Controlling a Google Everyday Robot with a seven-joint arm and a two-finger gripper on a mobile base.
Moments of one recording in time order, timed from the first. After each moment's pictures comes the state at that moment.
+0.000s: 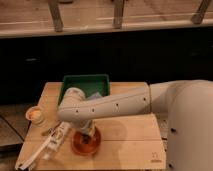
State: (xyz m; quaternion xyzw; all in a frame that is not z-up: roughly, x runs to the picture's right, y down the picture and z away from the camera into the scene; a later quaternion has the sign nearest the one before) arm -0.088 0.221 0.713 -0.31 -0.14 -0.53 0.78
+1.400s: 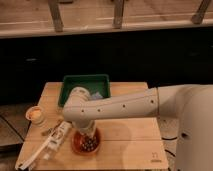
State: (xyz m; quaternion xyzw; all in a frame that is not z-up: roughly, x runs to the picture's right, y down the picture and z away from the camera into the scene) arm -0.091 0.221 0.708 -0.29 -0.17 -0.52 0.78
